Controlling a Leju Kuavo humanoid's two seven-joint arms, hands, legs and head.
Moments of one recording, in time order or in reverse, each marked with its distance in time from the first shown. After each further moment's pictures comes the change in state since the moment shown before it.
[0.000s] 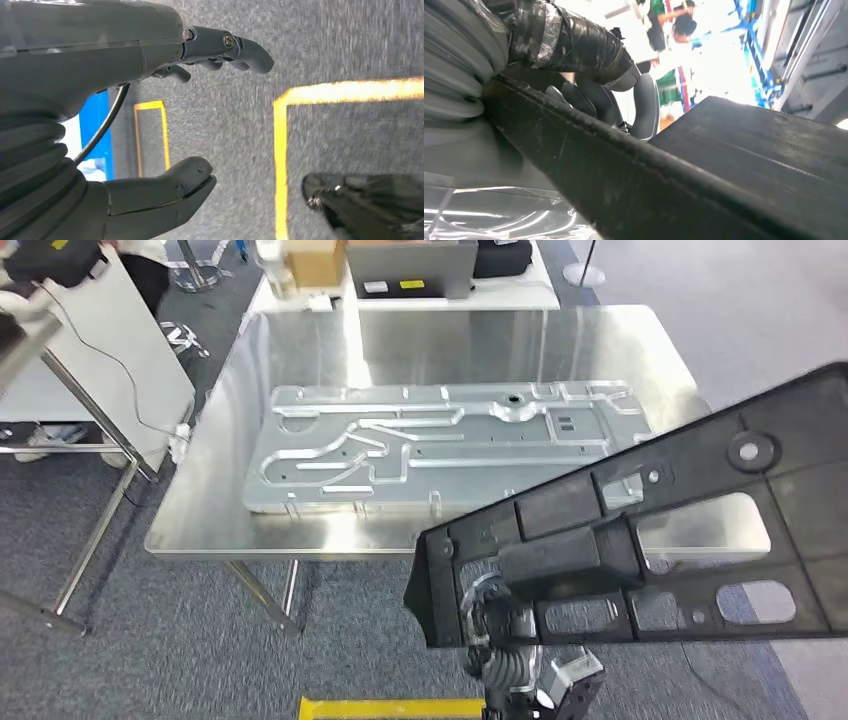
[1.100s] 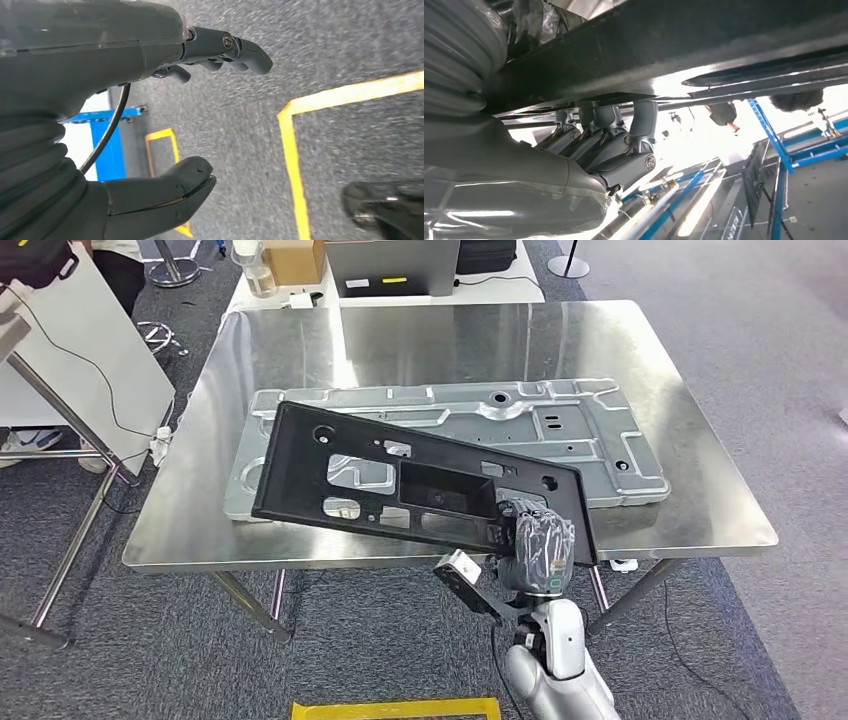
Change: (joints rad) left arm -0.012 0.021 -0.023 0.000 -0.110 -0.054 -0.015; right arm -0.349 -0.111 -0.233 0.289 1.354 -0.389 0.705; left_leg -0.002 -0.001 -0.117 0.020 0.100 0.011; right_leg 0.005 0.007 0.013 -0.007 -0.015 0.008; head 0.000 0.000
